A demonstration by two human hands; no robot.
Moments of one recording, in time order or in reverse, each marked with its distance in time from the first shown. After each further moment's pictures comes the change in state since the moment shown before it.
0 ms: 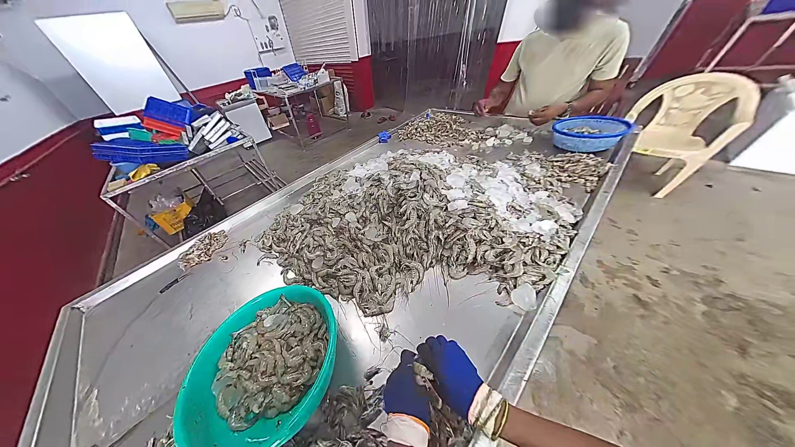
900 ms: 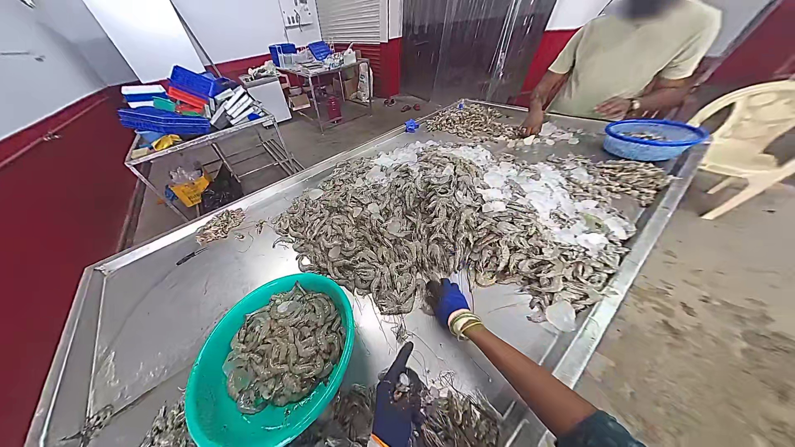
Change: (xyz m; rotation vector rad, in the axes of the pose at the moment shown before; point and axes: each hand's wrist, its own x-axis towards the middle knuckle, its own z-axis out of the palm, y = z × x) left_hand -0.004 -0.062 -0.015 -0.979 0.118 0.320; right_hand 0.166 0.065 -0.017 0.319 0.214 0.330
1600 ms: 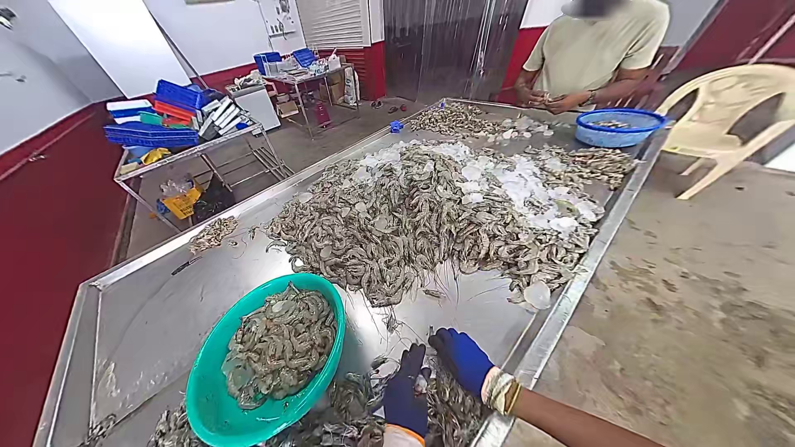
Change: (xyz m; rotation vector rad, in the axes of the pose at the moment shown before) left_hand -0.008 -0.008 0.034 0.716 -0.061 -0.092; right_hand -0.147 0.023 0.008 -0.324 -0.291 -0.311
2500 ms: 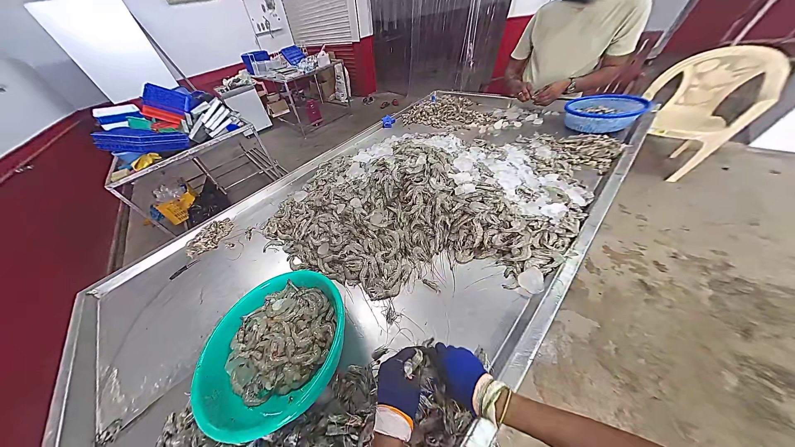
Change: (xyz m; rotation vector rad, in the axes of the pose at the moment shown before) left_hand -0.002 0.003 -0.022 -0.111 -0.050 -0.075; right_hand -0.021 -0.032 0.019 0.047 -0.196 0.180
